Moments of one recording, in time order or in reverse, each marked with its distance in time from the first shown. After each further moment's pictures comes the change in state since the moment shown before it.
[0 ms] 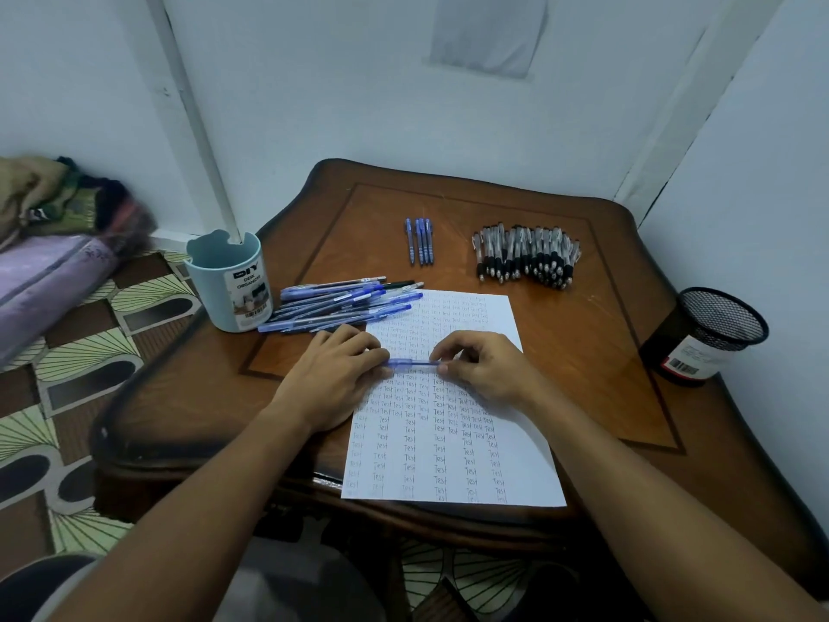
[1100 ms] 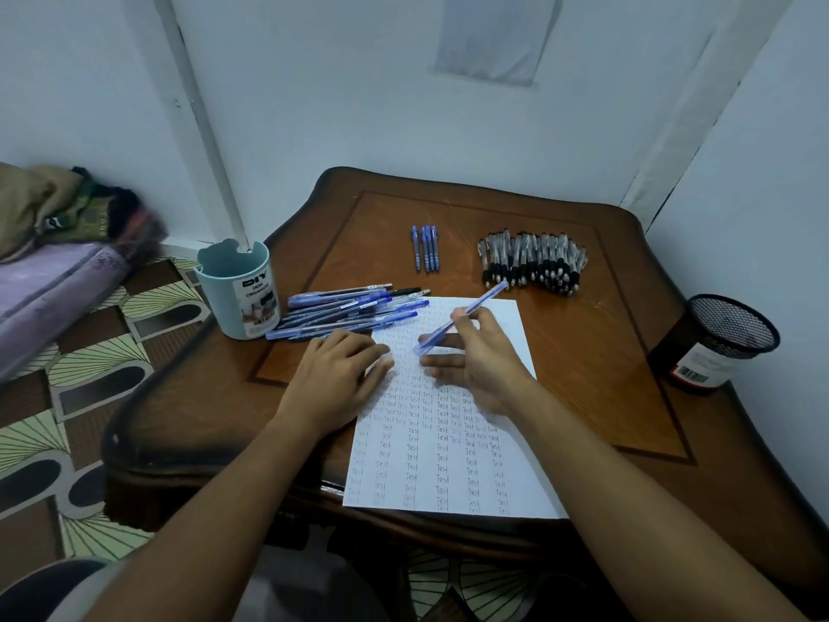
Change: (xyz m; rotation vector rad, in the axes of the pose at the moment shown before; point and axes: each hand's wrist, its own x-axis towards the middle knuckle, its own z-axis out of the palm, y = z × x) left_hand -0.003 0.001 0.001 0.014 0.097 -0.158; right_hand 0.015 -0.036 0.024 0.689 0.191 0.267
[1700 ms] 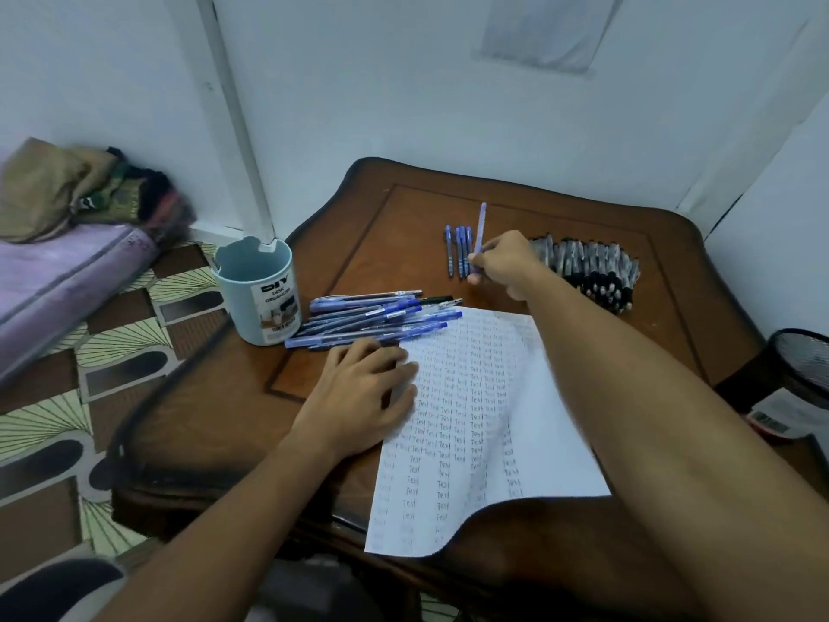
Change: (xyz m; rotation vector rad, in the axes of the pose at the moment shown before) left_hand 0.001 0.001 0.002 -0.032 -0.103 -0.081; right_hand 0.156 -0.077 0.005 -0.659 0.161 -0.109
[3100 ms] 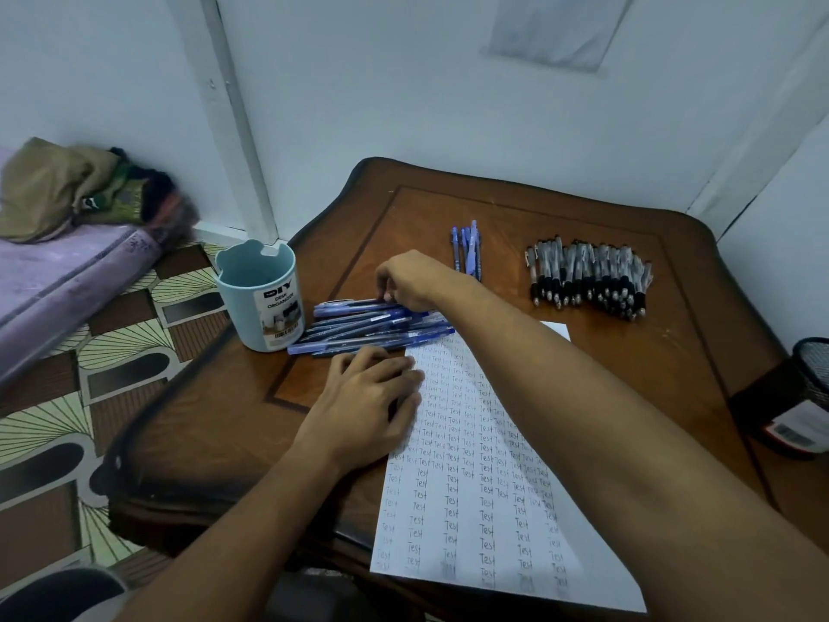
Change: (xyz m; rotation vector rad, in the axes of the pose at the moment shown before) left_hand 0.000 -0.004 0.005 -0.029 0.013 -0.022; right_hand -0.014 -0.041 0.093 -0.866 -0.382 -0.571
